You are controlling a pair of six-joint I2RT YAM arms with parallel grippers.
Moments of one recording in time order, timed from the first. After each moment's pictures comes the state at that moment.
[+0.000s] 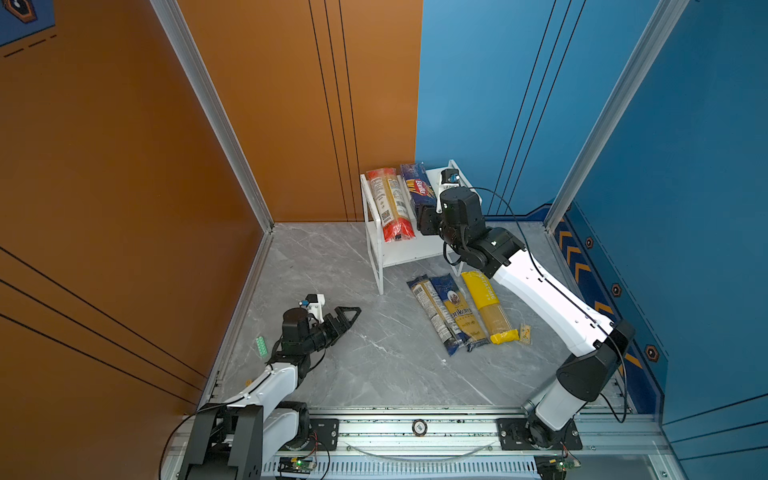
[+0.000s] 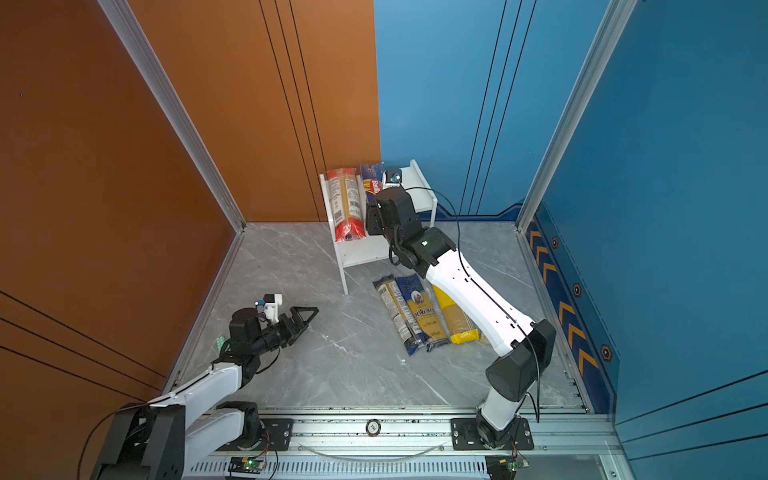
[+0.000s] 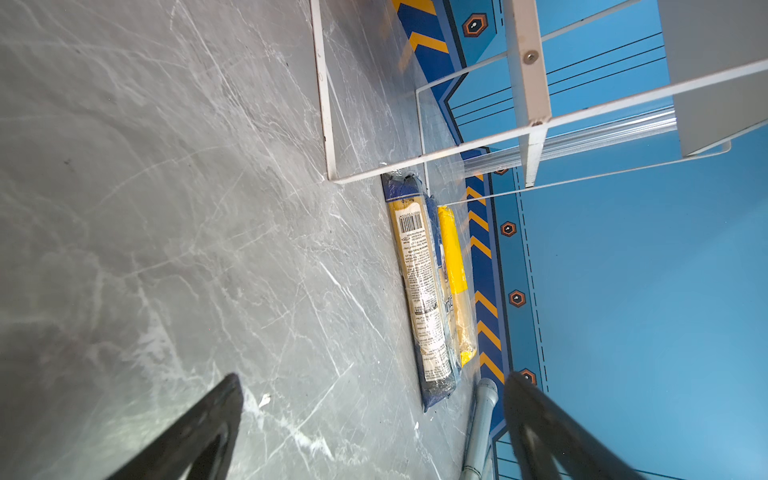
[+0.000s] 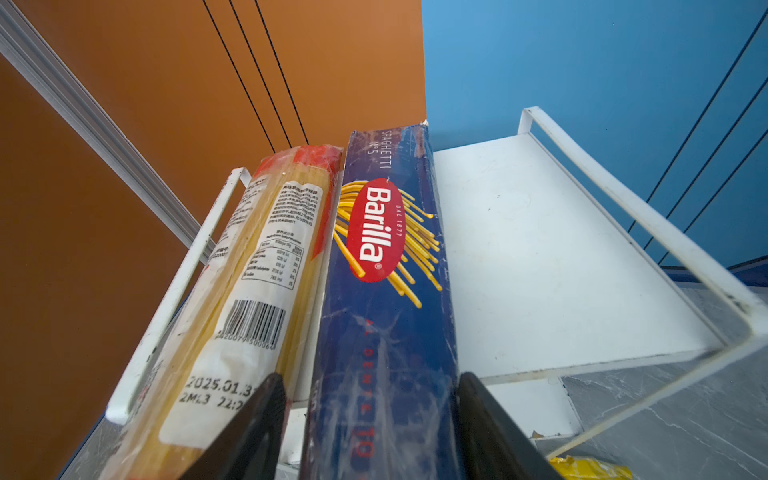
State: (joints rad) left arm -0.03 1.08 0.22 0.39 0.66 -0.91; right arm 0.69 1.70 1.87 -0.51 0.38 0.33
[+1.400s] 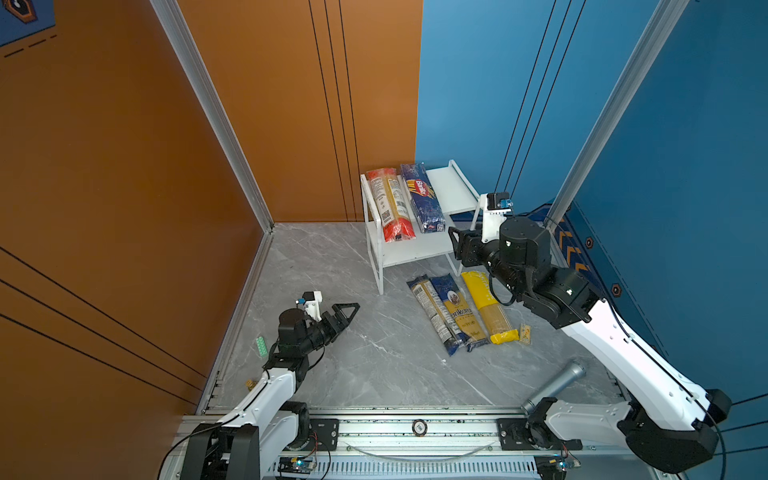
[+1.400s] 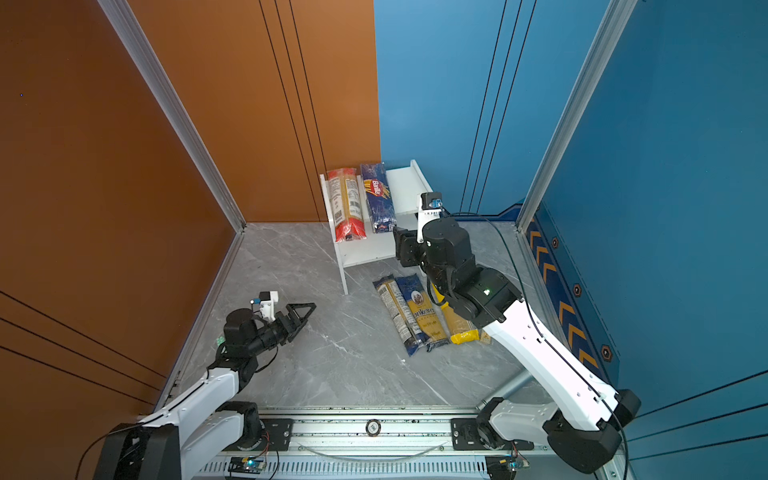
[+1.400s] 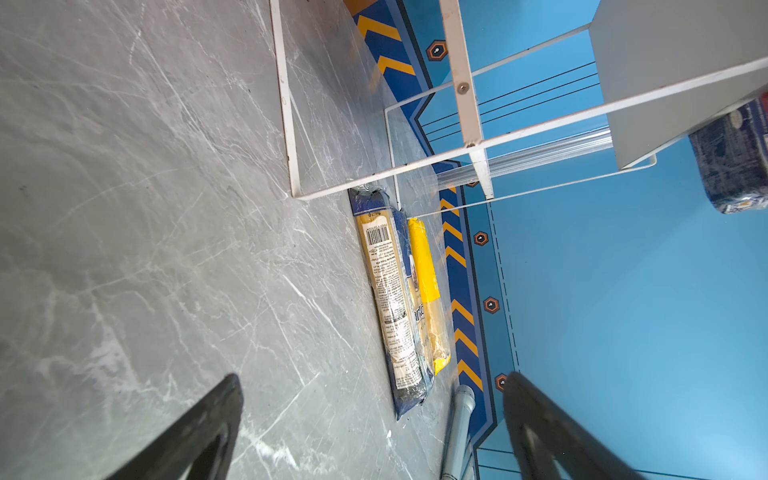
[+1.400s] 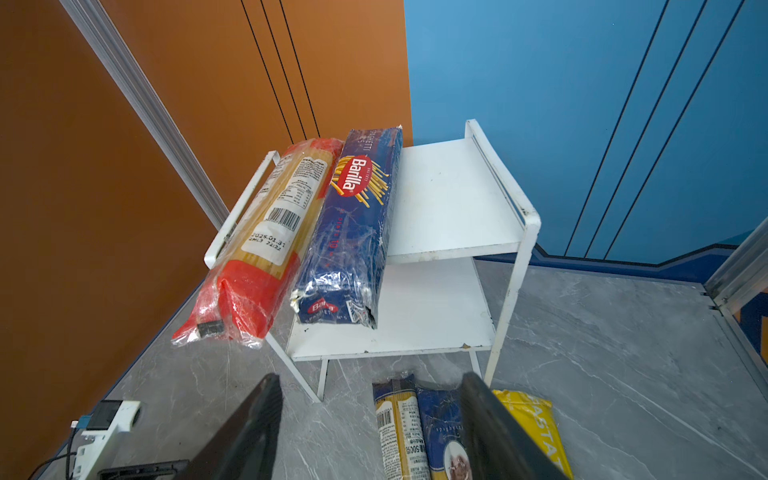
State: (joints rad) left arm -0.03 0.98 0.21 0.39 0.66 -0.98; right arm 0.73 1.23 1.52 -0.57 0.38 0.28
